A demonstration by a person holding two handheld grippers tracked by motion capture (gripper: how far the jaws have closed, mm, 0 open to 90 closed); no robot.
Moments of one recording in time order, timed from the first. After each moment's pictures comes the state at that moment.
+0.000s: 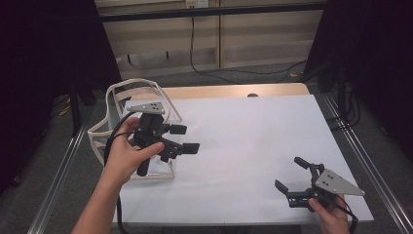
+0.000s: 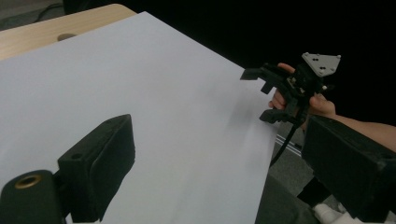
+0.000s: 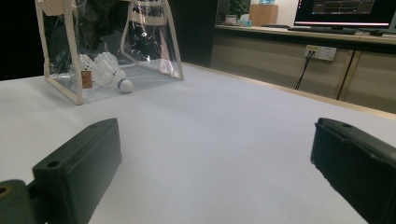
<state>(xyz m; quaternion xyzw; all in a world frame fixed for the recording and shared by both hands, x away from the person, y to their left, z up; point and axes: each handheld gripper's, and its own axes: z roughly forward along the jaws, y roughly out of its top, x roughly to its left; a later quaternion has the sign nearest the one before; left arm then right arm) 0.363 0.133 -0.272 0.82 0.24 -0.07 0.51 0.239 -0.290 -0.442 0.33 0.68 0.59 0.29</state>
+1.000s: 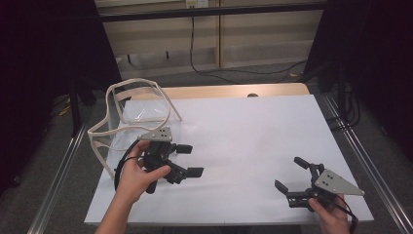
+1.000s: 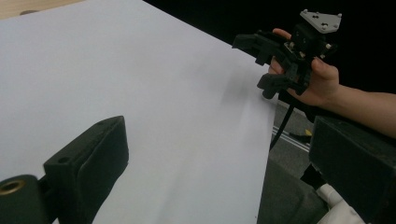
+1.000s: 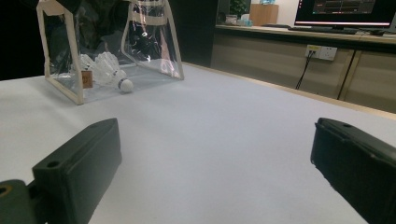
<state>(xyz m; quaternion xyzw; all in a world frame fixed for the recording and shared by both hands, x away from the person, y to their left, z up) 0.344 0.133 -0.334 0.82 0.21 -0.07 0.52 0.240 -0.290 -0.442 0.33 0.68 0.59 0.29</state>
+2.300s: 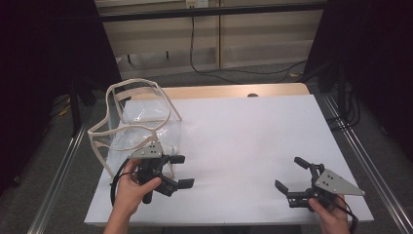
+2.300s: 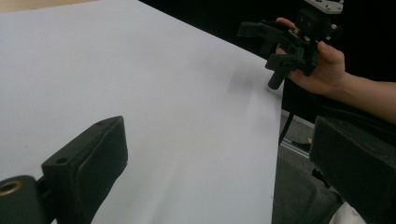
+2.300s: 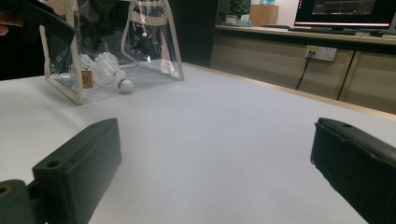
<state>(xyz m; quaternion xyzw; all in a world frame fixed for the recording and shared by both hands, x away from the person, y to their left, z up) 0.334 0.162 -0.378 0.81 0.20 -0.06 0.55 0.239 -0.290 -0.442 0.33 0.68 0.59 0.29</state>
